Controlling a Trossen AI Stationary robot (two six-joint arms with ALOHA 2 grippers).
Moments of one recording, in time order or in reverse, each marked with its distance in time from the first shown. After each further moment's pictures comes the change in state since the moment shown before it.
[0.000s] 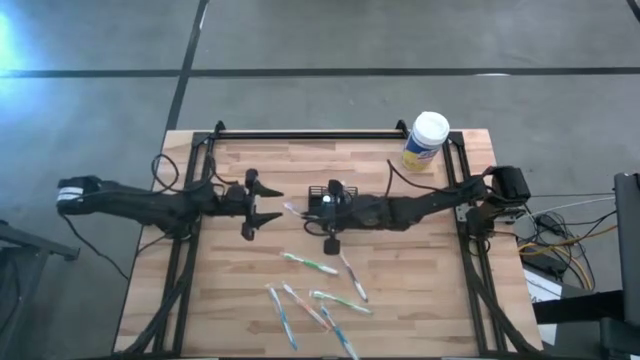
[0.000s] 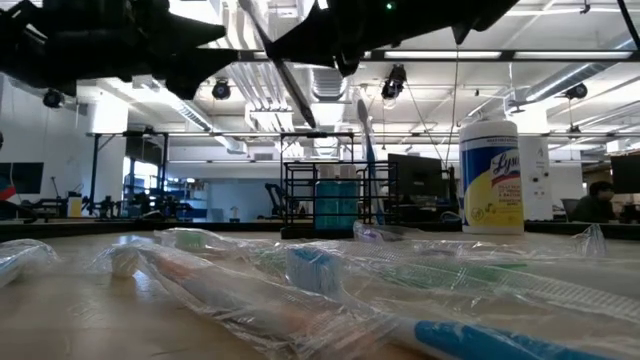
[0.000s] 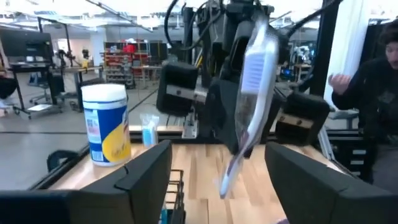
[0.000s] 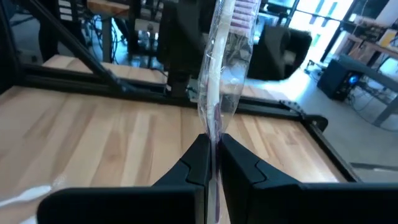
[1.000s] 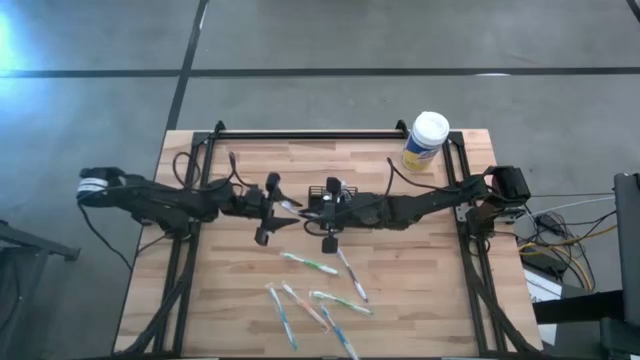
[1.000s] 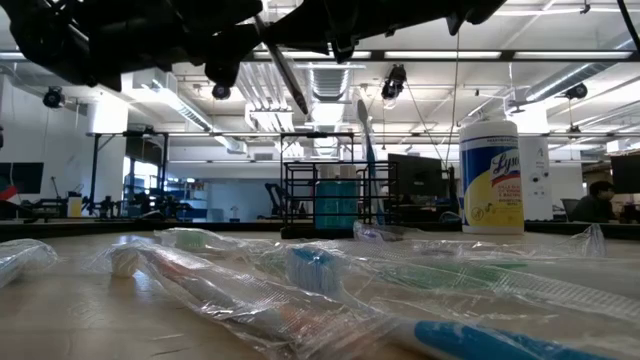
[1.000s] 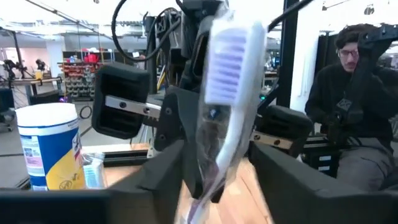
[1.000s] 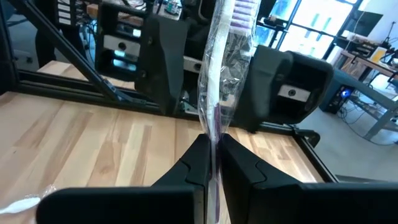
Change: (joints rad) left arm -0.029 0.291 0.150 0.193 0.127 -0.004; right arm 0.000 0.000 0.034 0.001 0.005 -0.054
